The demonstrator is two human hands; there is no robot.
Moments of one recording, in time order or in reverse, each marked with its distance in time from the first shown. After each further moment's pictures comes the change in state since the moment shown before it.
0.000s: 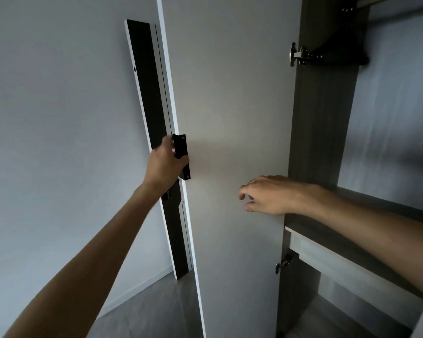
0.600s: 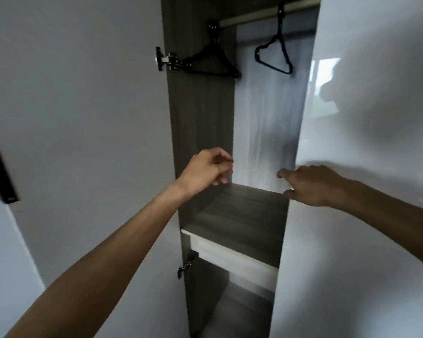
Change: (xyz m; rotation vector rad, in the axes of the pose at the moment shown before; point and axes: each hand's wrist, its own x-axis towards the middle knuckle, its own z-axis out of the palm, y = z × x) left_hand -0.070 0.262 0.205 -0.656 -0.727 0.253; right_hand -0.247 0.227 0.021 -0.267 0.032 0.637
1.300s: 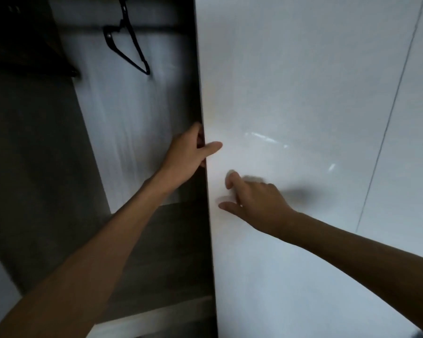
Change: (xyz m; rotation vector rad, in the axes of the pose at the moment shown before) left_hand 0.170 0.028 0.128 -0.227 -0.348 0.490; right_hand -0.009 0.015 0.051 0.153 0.395 0.428
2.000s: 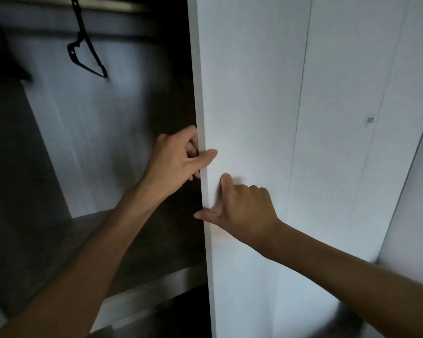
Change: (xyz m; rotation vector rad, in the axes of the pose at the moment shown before) left_hand -0.098 0.106 0.019 -0.007 -0.052 0.223; right_hand -0.106 -0.065 -0.086 -0.313 0.120 0.330
